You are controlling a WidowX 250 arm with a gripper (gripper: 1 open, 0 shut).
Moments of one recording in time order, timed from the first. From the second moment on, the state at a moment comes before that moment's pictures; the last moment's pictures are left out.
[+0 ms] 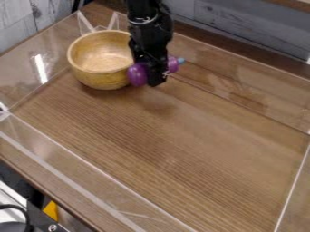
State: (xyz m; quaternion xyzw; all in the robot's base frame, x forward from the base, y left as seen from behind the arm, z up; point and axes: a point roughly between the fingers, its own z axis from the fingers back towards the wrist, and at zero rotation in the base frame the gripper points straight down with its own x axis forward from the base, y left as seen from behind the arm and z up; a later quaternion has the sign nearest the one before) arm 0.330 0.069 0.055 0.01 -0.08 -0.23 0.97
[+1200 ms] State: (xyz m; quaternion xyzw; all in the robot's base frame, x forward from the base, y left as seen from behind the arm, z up) arm 0.362 0.069 0.069 0.01 -0.11 -0.32 0.94
